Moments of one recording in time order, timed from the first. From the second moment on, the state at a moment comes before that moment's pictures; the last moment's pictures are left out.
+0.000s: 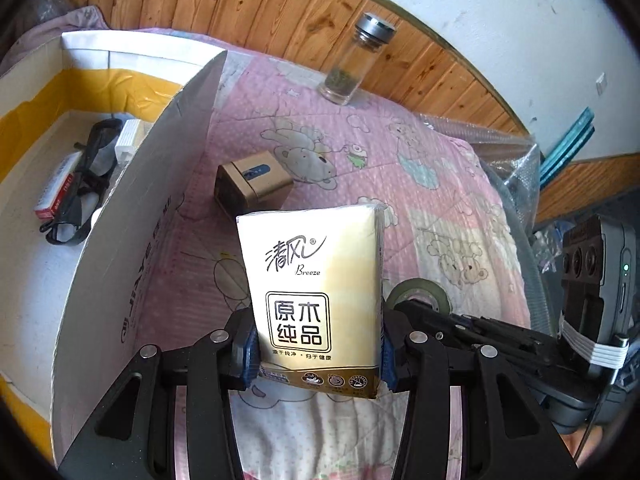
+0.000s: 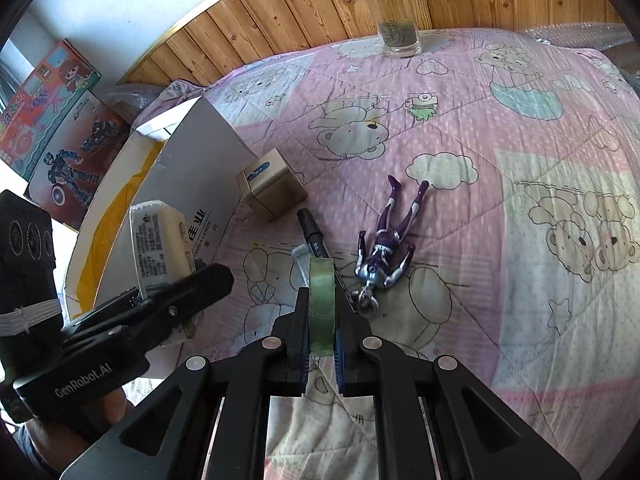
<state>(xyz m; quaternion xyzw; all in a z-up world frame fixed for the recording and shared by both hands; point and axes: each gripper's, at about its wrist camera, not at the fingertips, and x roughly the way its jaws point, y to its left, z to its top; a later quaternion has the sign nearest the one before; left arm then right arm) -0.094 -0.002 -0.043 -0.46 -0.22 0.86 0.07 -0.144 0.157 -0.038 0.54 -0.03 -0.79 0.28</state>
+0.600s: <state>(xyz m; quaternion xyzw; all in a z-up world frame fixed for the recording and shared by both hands) -0.060 0.009 0.023 -0.39 -0.21 0.89 0.12 -0.065 0.176 0.034 0.49 -0.02 -0.83 0.25</state>
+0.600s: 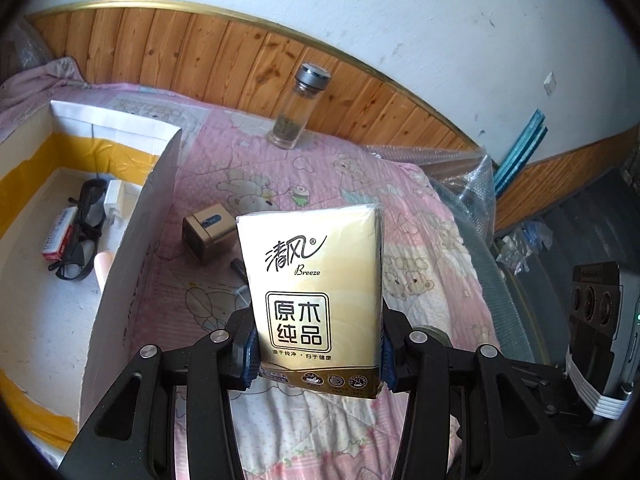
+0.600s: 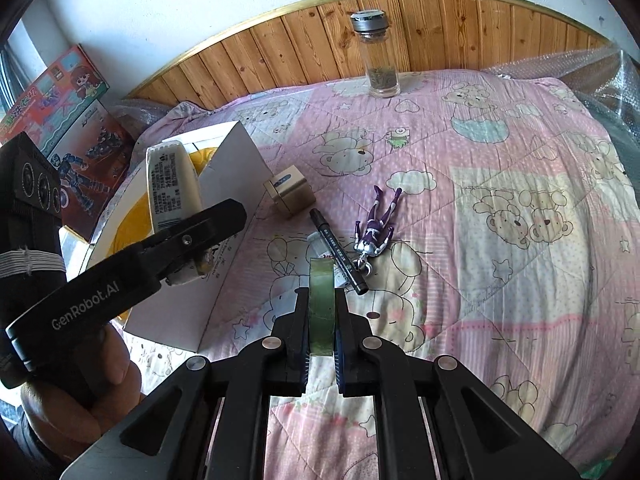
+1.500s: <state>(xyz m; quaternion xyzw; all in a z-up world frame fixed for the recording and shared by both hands) -0.026 -0.175 0.029 -0.35 -0.28 0.89 -0.01 -0.043 0.071 0.081 0.45 0.00 -0.83 0.34</state>
